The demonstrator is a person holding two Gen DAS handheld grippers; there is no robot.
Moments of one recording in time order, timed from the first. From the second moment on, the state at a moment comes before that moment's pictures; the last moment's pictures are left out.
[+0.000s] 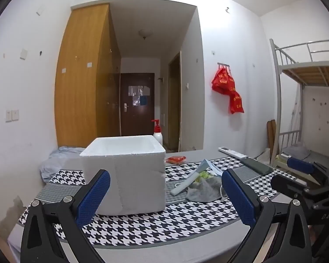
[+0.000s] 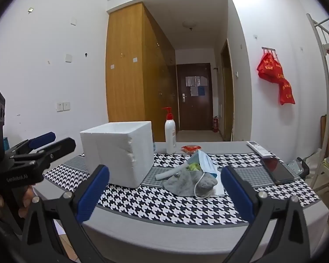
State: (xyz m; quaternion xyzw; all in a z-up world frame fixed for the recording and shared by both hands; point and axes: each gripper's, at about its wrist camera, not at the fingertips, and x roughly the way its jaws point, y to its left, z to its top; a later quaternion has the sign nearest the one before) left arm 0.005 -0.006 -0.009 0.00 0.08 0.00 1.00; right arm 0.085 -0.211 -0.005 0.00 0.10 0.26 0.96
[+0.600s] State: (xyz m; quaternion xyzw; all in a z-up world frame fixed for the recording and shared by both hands) left arm 0.006 -0.002 -0.008 0.00 0.08 0.00 1.00; right arm 0.085 -0.211 -0.006 0.00 0.09 0.26 0.96
